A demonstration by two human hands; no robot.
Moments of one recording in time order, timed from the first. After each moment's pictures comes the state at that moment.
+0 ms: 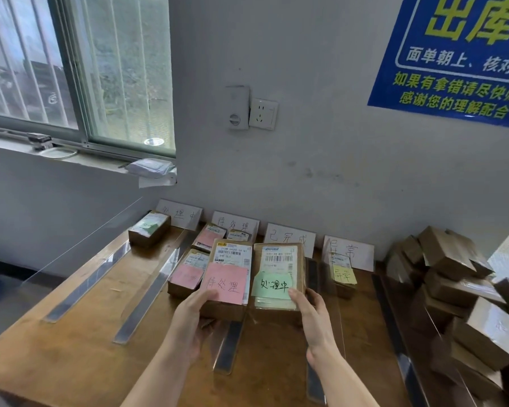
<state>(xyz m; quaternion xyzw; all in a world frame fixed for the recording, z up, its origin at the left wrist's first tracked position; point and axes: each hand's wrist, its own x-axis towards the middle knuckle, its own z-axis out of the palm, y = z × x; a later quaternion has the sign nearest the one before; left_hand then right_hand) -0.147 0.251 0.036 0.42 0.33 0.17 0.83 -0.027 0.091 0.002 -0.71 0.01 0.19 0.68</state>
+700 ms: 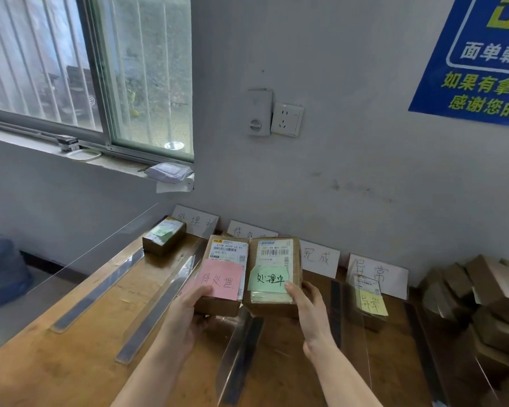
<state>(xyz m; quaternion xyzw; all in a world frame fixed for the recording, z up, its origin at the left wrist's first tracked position) -0.101 0.315 0.015 0.42 0.35 0.22 0.81 0.038 0.155 0.005 -0.69 -0.08 0.20 0.69</state>
